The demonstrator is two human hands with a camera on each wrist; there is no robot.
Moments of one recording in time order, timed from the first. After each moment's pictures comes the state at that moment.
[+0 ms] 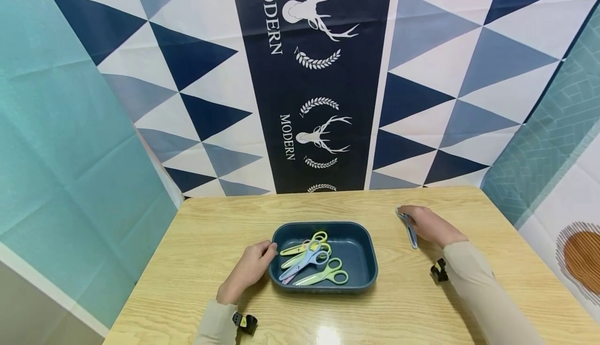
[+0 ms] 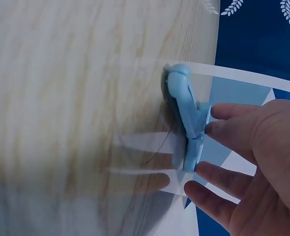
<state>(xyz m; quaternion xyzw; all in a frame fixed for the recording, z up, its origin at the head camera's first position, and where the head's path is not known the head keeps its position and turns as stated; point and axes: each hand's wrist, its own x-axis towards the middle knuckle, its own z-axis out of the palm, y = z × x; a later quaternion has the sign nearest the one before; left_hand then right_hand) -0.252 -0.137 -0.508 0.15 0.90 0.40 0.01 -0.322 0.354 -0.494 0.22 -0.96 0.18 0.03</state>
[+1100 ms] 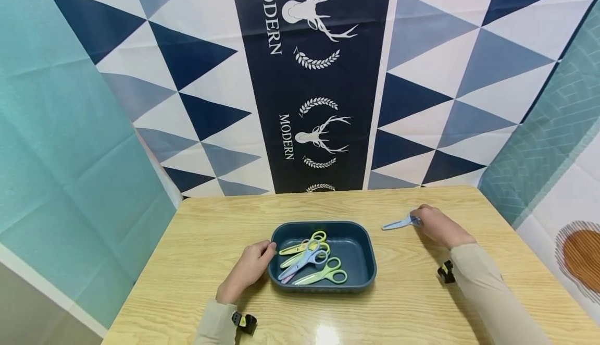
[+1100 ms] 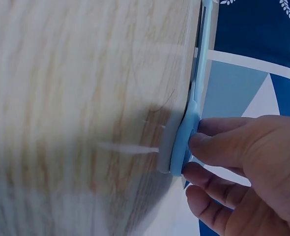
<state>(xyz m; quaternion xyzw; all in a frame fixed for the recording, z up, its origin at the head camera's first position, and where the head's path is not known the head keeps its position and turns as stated) -0.253 -0.138 -0.512 0.15 0.90 0.41 0.01 -0.309 0.370 -0.485 0.18 -0.97 0.14 0.02</state>
